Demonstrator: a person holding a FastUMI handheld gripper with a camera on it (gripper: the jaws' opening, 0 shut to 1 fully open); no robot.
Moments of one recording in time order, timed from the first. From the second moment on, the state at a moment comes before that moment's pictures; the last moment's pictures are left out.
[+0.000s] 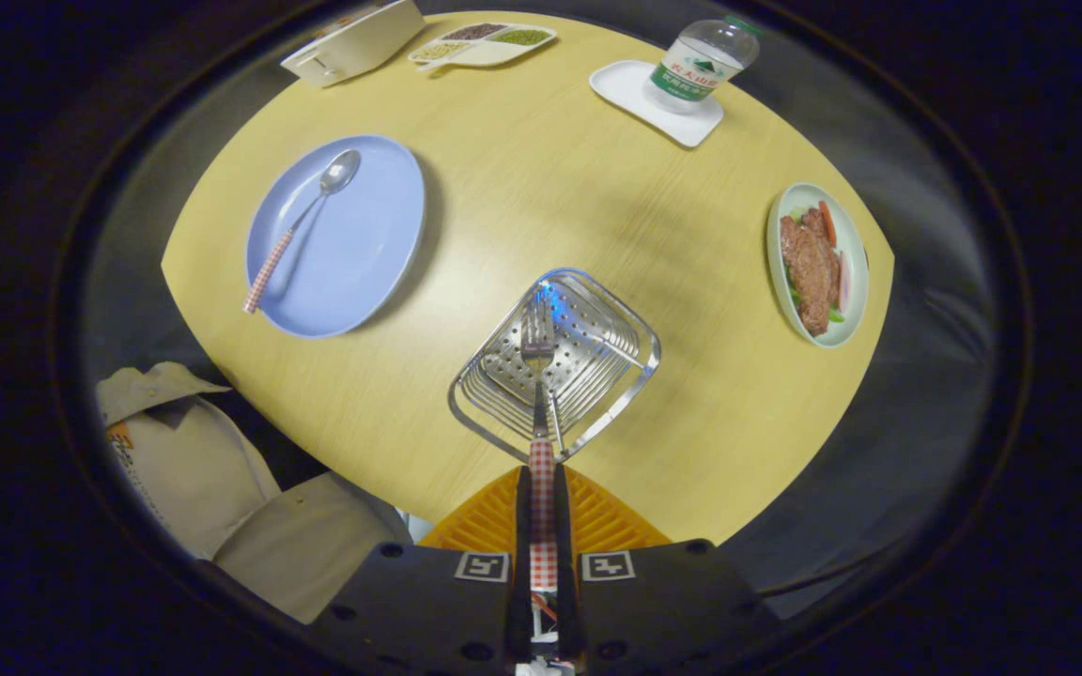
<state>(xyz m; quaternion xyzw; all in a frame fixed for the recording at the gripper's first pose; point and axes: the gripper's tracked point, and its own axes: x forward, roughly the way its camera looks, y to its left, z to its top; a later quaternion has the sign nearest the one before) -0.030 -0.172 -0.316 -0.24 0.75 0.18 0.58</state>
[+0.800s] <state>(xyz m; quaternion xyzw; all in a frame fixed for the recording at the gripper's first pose) -0.035 -0.182 -0.317 -0.26 0.76 0.17 0.57</state>
